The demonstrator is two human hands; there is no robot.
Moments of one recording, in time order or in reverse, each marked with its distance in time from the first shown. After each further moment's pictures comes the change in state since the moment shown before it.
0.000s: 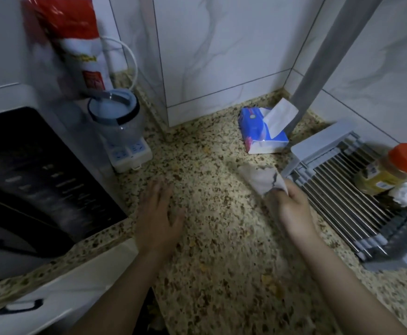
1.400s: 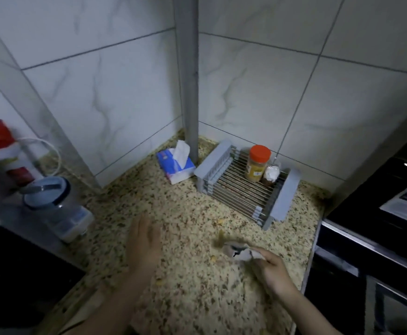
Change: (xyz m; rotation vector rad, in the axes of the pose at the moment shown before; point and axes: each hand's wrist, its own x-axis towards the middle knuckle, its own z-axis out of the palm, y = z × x) left_hand -0.003 0.083 0.003 -0.084 -0.226 0.036; right_hand -0.167 0.019 -0.113 0.278 0.181 0.321
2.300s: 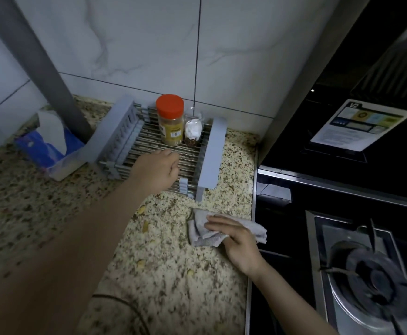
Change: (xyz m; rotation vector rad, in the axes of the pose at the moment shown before) left_hand 0.083 0.204 0.155 0.416 -0.363 1.123; right_hand 0.026 0.055 -0.068 -0.499 0.178 -0.253
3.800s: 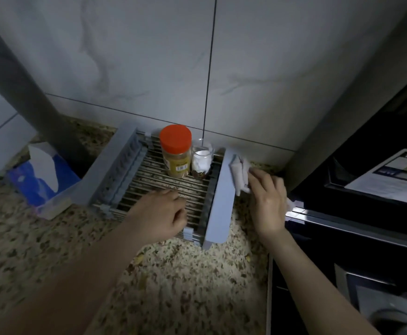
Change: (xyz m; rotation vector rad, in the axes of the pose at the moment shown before) left_hand 0.015 -0.004 -0.005 0.032 -0.211 0.077; right_hand 0.159 -0.002 -0.071 -0.746 0.652 -0.304
